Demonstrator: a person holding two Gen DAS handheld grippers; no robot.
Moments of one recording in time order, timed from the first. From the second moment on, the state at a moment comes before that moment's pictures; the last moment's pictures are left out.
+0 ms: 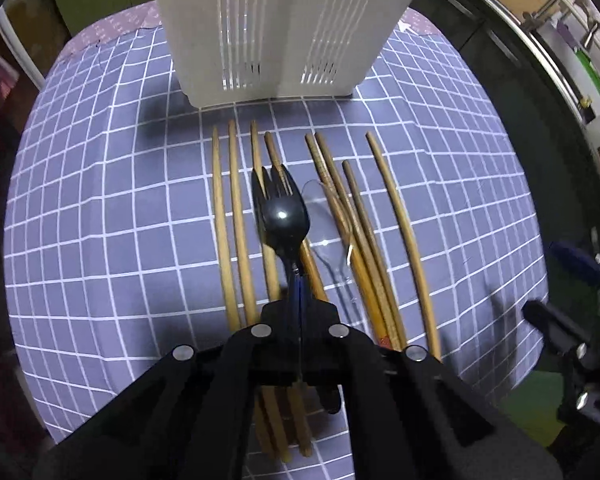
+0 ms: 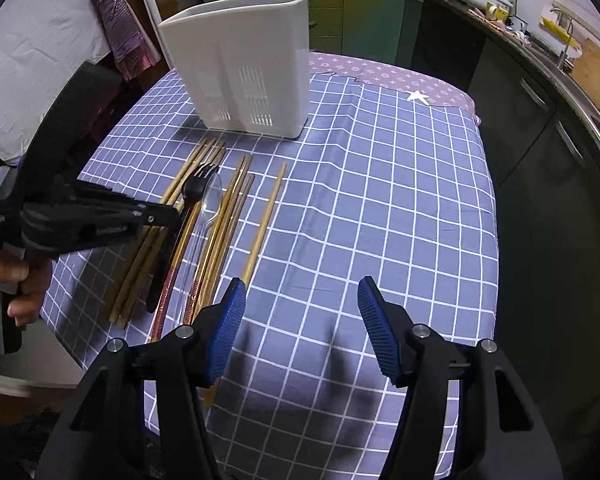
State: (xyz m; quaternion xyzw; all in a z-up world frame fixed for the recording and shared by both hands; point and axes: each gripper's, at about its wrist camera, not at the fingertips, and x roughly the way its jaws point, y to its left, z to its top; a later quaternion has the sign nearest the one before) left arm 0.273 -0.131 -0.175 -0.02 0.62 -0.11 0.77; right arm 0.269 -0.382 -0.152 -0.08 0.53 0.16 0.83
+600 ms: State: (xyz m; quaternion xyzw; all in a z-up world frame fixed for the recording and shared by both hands) left arm 0.288 -0.134 -0.187 -0.01 0.64 -0.08 0.76; right arm 0.270 -0.392 -0.161 -0.07 0.54 0.17 0.82
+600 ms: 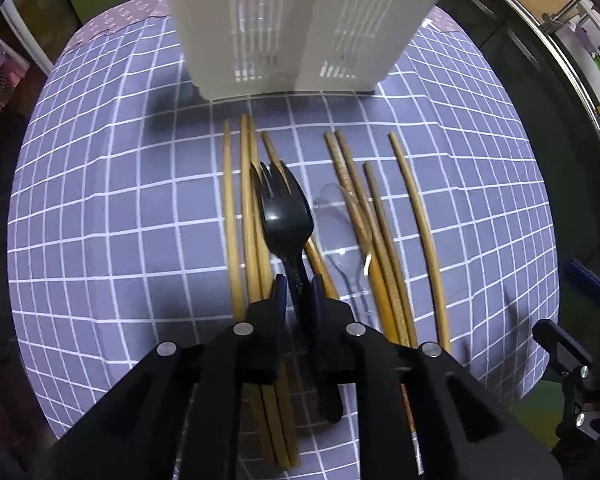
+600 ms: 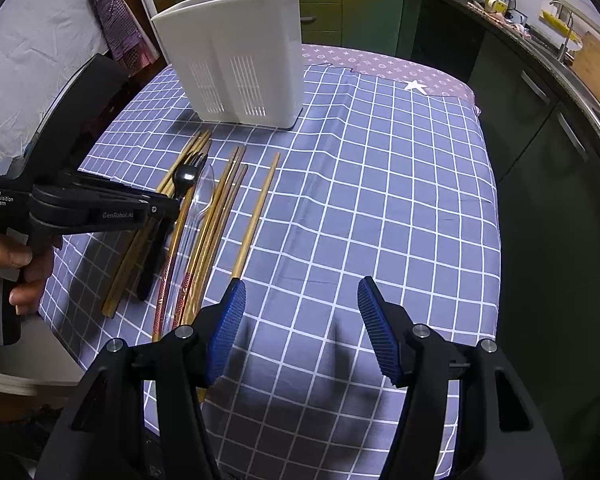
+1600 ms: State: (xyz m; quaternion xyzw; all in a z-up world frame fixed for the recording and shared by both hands) left arm 0.260 -0.108 -0.120 -0.04 0.50 -0.10 0.86; right arm 0.308 -0.317 -0.183 -0.05 0.61 0.23 0.76
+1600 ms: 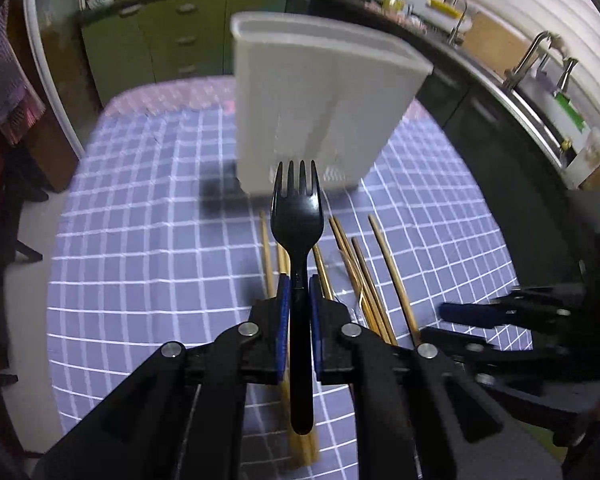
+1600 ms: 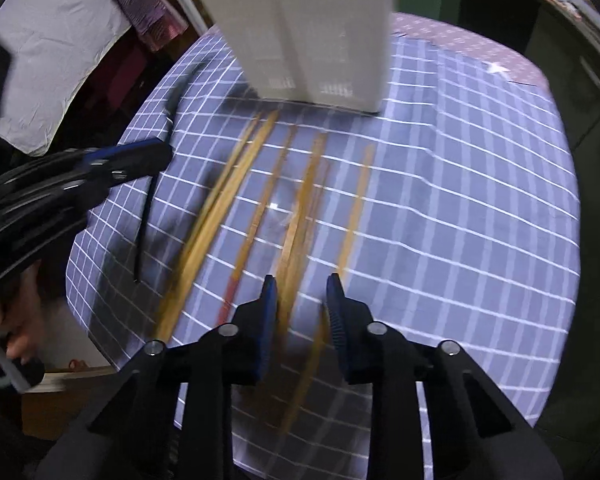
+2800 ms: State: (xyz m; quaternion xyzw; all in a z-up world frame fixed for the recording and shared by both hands) left arm 0.231 -0.074 -0.043 -0.04 0.40 -0.13 0.90; right arm 0.311 -0.277 -0.153 -0.02 0.55 0.24 0.80
